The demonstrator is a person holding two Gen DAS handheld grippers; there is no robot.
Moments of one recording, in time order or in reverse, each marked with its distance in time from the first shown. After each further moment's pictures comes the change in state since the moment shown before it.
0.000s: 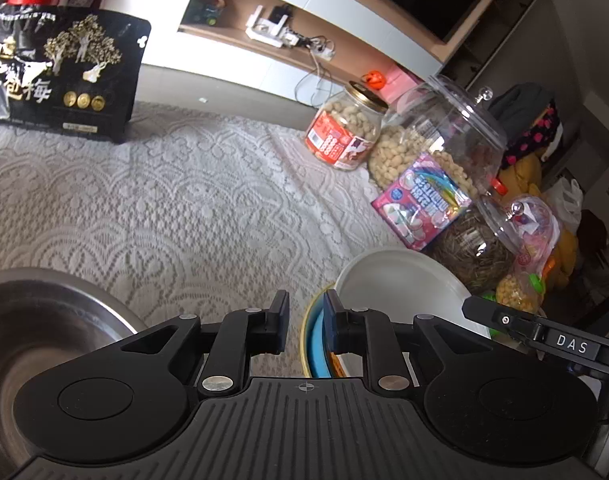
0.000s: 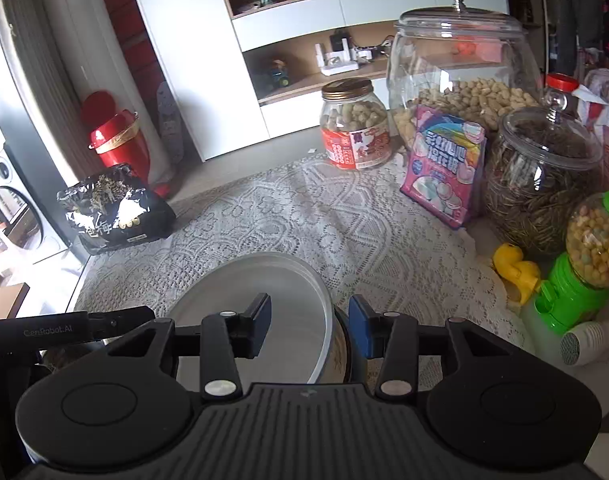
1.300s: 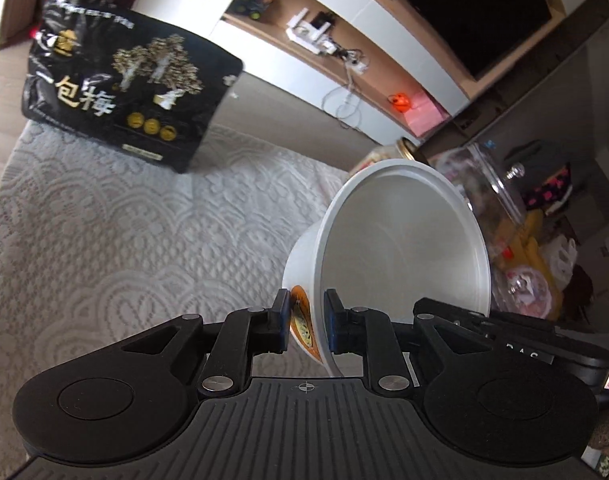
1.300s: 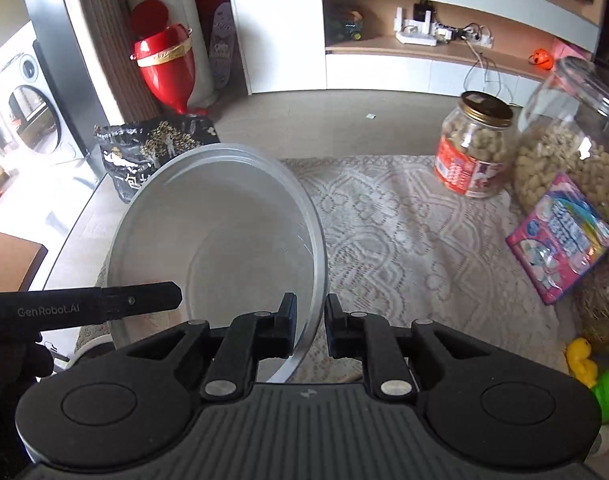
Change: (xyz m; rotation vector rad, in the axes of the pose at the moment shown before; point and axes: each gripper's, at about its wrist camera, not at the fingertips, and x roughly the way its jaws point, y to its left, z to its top) left arm -0.029 0.071 0.072 -0.125 0.026 -0.064; right arm 0.055 0.134 0.070 -0.212 0.177 -0.017
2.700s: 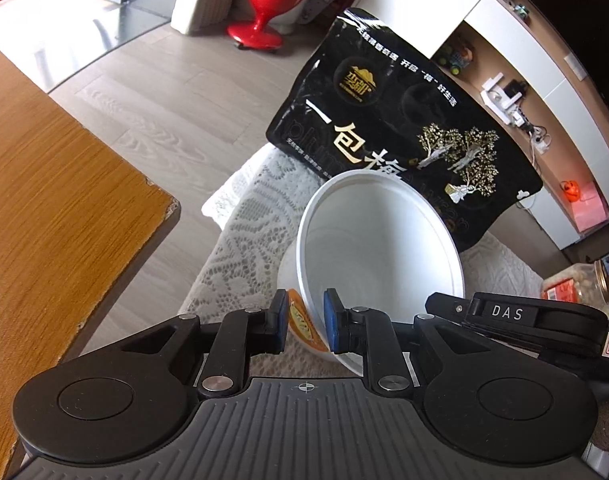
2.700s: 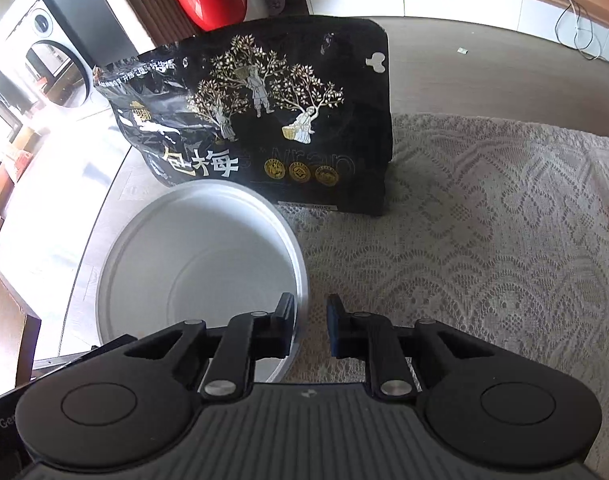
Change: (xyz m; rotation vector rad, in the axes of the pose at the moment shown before) left arm -0.022 0.153 0.039 -0.338 -0.117 0.481; right arm 0.209 0.138 0.079 -0.036 0.269 0.179
